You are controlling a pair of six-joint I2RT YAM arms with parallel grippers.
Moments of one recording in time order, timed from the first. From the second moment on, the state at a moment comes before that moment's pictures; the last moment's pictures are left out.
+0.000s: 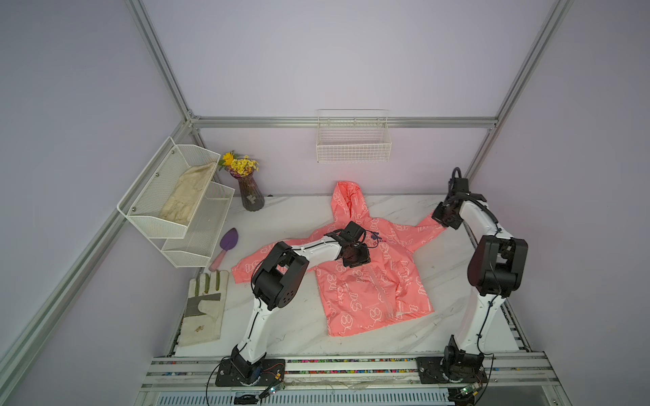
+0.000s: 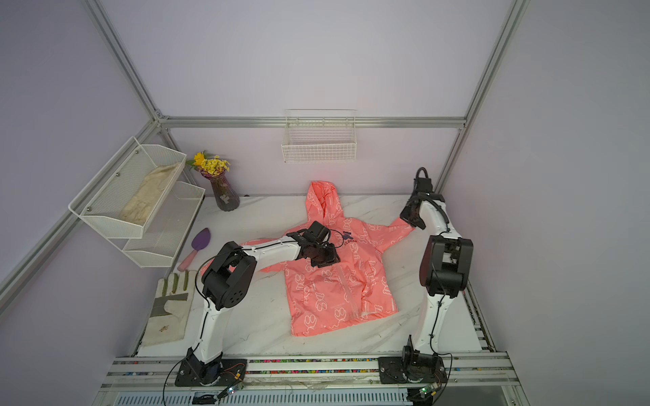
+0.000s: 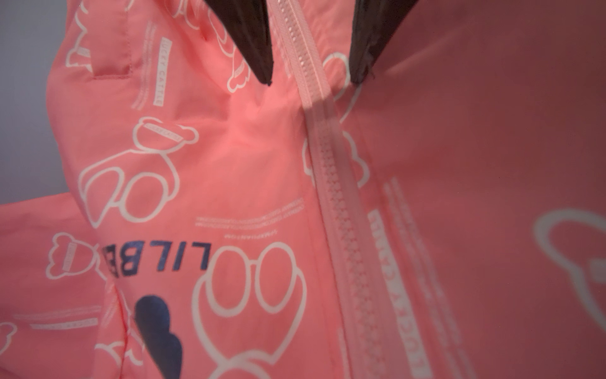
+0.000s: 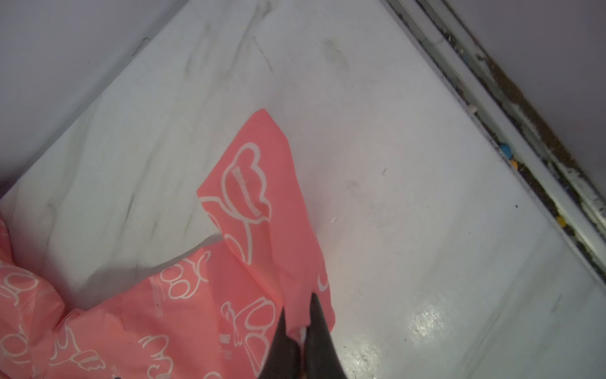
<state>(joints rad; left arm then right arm) -0.69 2.16 1.56 -0.38 0.27 -0.86 -0.04 2.06 1.86 -0.85 0.16 0.46</state>
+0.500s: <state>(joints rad) -0.67 1.86 1.33 -0.35 0.08 -0.86 0.27 2.25 1.96 -0.94 -0.07 0.46</state>
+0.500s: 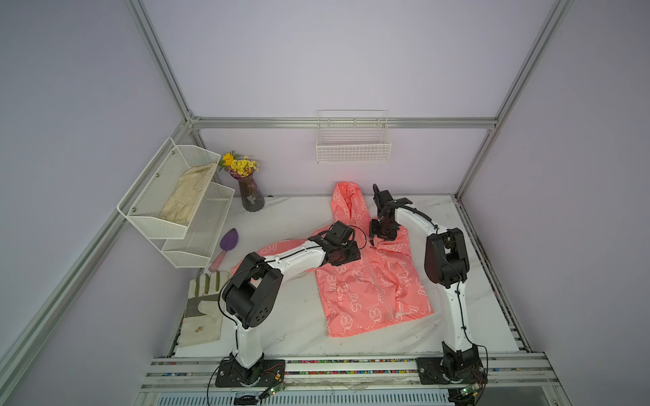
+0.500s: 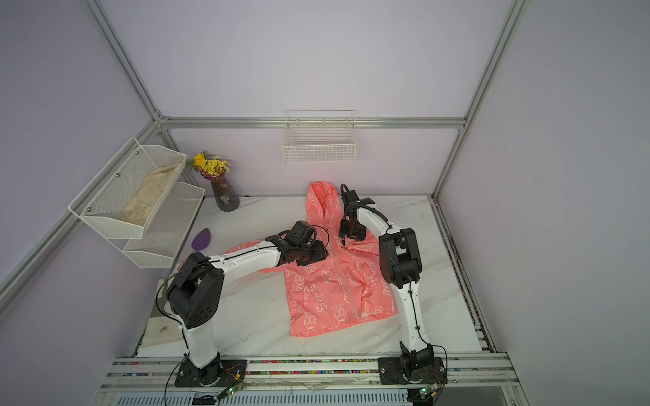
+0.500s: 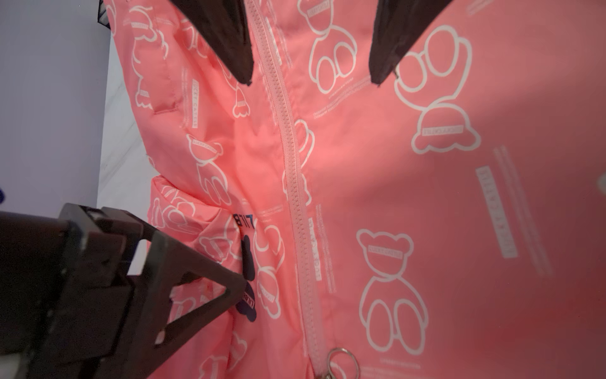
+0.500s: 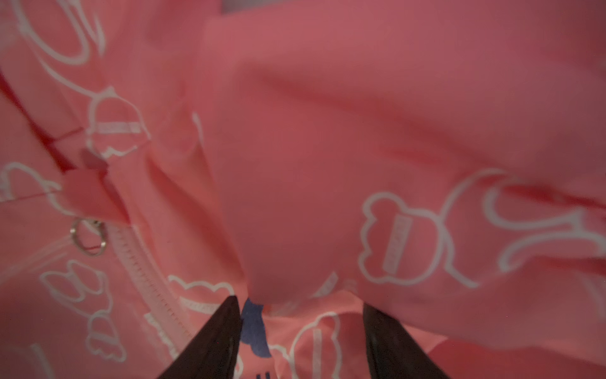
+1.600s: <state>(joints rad) -0.66 1.99 1.35 -0.42 0.15 -0.85 -0.01 2.29 1.82 -0.67 -0.40 0.50</state>
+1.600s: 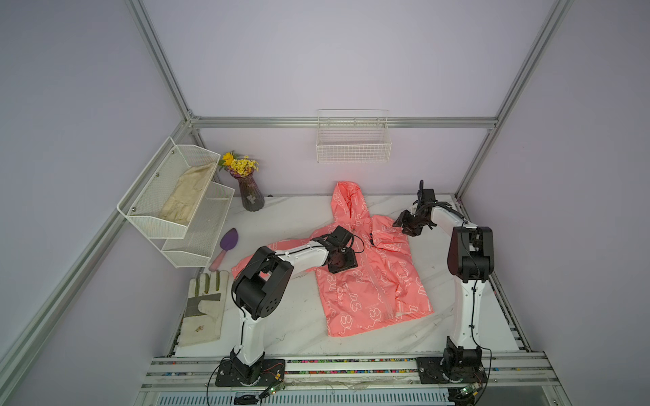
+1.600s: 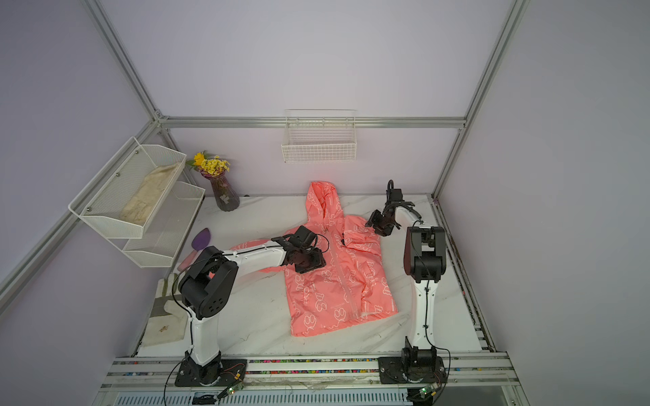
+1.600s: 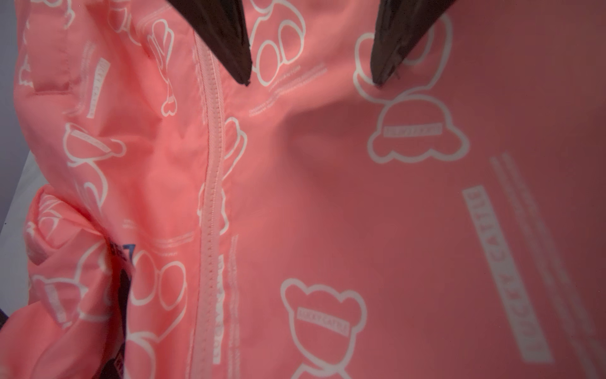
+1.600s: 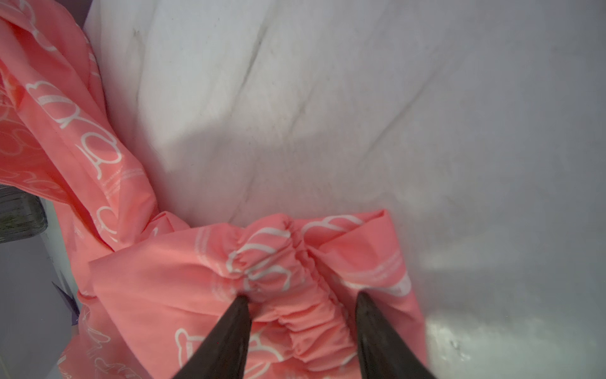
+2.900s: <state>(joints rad) -0.64 2.00 1.37 -0.43 0.15 -0.84 -0.13 2.06 2.02 -0.97 0.07 0.25</state>
